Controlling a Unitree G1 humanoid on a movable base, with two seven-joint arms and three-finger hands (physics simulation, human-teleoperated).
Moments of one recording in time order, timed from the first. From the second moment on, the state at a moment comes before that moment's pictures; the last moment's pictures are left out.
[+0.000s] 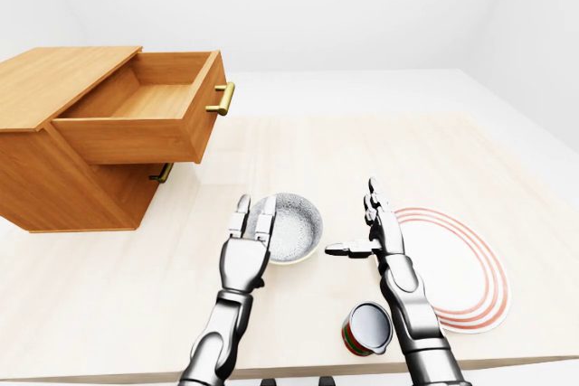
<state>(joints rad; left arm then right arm) 0.03 0.09 -0.23 0.23 1.33 -0.09 0.52 -0.06 -0.01 -0.02 0.12 -0.01 0.01 -0.02</state>
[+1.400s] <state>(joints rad) 0.03 0.05 -0.19 0.04 1.18 -0.09 0.52 -0.06 -0.01 -0.01 0.13 -0.01 0.01 -0.02</state>
